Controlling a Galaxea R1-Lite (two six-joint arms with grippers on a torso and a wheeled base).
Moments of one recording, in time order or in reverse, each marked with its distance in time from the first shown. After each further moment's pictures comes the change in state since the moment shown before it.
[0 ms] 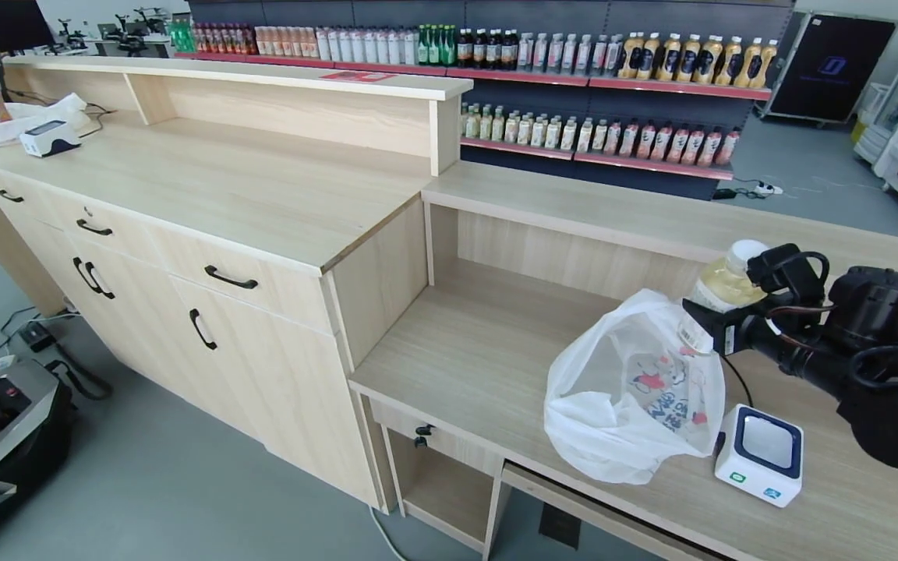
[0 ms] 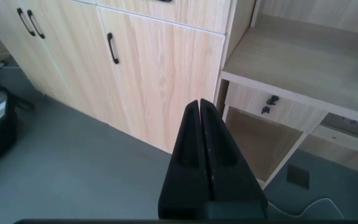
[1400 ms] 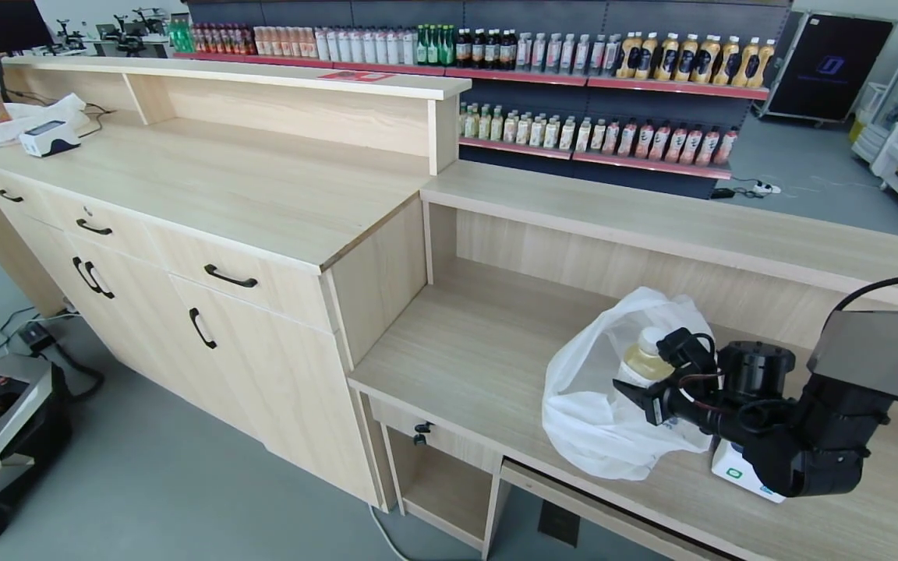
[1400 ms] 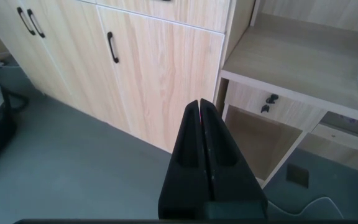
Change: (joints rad) left arm 0.001 0.000 0.000 0.000 0.000 0.000; right arm 0.063 0.411 -0.069 -0.092 0.161 0.001
